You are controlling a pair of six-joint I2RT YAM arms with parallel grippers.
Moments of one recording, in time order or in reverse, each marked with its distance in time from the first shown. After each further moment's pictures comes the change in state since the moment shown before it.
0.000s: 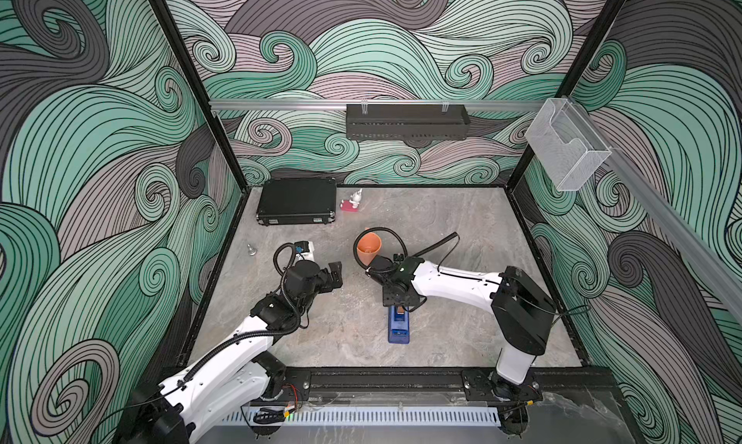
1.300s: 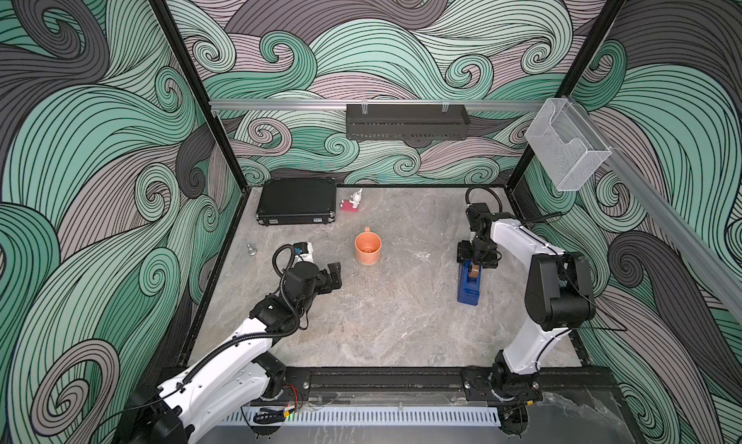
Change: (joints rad) left arm 0.000 -0.009 -0.014 0.000 -0.009 -0.003; right arm -0.885 -0.021 0.056 -0.089 -0.132 -0.657
